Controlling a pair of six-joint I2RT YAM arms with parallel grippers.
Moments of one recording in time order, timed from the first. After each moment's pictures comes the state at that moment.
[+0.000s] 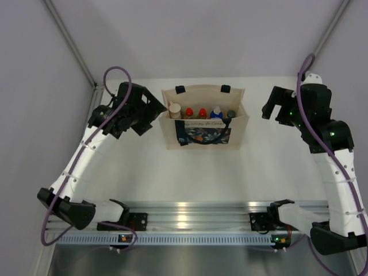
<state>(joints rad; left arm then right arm) -0.41 1.31 1.56 -1.00 -0.10 -1.09 0.20 1.07 1.52 -0.97 0.15 0.33</state>
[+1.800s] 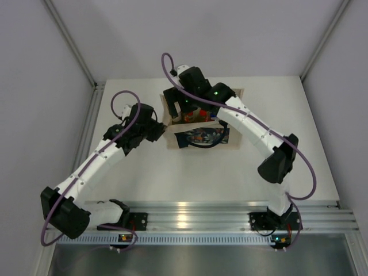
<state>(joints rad) -0.51 1.23 1.15 -0.68 -0.20 -1.39 0.81 1.93 2.13 -0.87 0.08 0.23</state>
